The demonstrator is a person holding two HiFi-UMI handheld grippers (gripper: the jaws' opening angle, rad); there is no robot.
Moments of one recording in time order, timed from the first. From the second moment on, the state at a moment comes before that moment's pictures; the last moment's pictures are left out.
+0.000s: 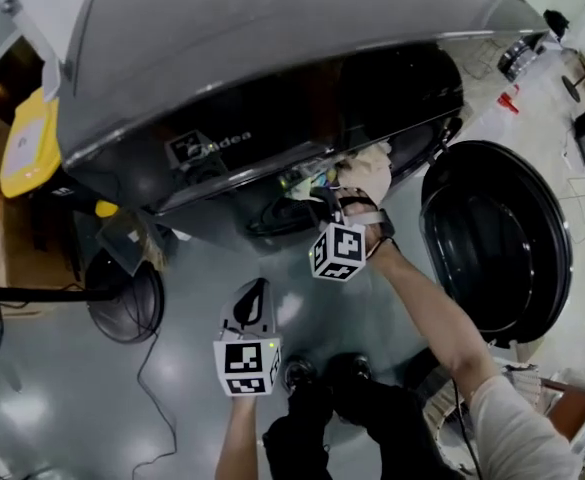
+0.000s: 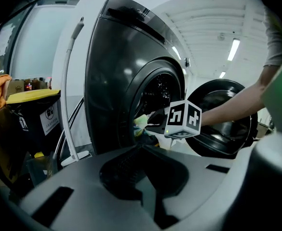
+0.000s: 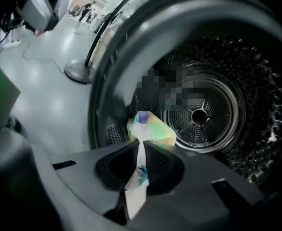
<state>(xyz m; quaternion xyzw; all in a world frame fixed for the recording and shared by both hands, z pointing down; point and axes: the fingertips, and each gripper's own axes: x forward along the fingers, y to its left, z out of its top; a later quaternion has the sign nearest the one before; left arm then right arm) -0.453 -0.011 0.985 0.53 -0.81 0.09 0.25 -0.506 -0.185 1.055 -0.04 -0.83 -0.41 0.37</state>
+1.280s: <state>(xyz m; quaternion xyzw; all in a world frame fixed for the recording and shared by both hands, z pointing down) -0.385 -0.039 0.630 0.53 -0.81 0.07 0.25 -0.336 -0.100 0.687 0.00 -0.92 -0.24 0.32</state>
